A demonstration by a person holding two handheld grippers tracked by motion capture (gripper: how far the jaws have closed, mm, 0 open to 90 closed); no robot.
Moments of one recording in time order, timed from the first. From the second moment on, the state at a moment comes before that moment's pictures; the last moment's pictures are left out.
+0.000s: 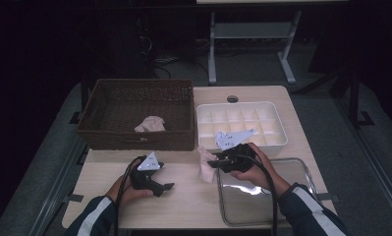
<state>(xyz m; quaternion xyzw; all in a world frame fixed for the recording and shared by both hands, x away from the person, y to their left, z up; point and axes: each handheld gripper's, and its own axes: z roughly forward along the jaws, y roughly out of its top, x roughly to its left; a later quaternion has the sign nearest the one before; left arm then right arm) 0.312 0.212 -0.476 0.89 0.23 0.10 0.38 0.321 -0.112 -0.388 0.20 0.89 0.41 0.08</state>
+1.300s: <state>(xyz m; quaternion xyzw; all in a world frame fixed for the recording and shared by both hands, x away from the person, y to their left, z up) 0.313 0.211 -0.477 0.89 0.23 0.10 0.38 0.358 -0.218 -0.346 0.33 0.81 0.44 0.19</state>
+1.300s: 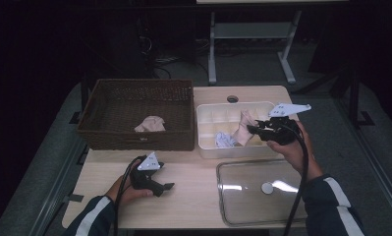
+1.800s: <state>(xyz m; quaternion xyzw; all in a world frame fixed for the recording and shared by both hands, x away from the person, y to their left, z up) 0.313 0.211 -0.476 0.89 0.23 0.10 0.38 0.370 -0.225 -0.361 0.36 0.81 0.40 0.22</state>
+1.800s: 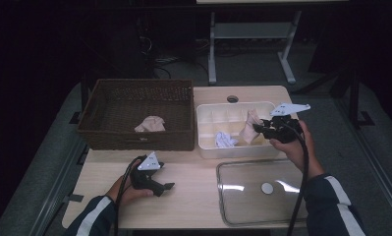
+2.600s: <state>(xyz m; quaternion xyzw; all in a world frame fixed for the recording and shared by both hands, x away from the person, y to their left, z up) 0.312 0.210 -0.476 0.89 0.24 0.10 0.38 0.389 -0.198 -0.389 0.35 0.85 0.31 0.25</state>
